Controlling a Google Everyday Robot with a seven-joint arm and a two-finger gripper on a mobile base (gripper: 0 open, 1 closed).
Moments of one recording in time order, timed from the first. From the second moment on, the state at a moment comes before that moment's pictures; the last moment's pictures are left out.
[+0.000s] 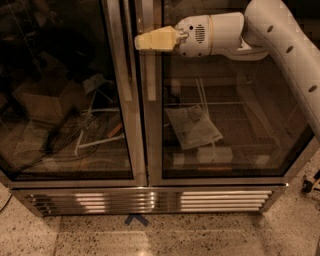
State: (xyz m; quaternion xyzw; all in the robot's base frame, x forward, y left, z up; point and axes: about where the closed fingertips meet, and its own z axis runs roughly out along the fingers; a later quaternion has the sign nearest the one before) arm 0.618 0.023 1.012 -0.36 0.65 0.57 0.36
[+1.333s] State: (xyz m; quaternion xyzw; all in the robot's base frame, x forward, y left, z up) arm 0.622 0.033 1.012 -0.37 0.64 0.58 0.35
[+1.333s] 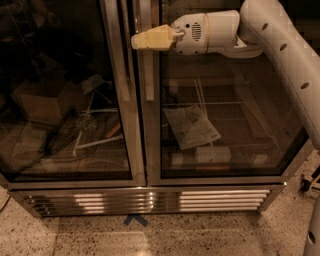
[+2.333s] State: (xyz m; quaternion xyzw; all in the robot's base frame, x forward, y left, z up) arm 0.621 0.043 1.011 -0.37 0.64 0.58 0.35
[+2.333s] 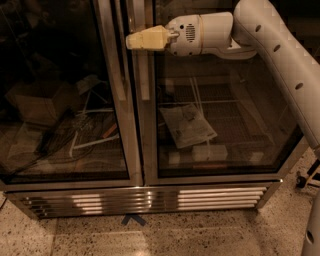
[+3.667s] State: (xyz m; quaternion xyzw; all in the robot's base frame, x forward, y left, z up) arm 0.625 0.063 1.013 -0.38 0.63 0.58 0.34
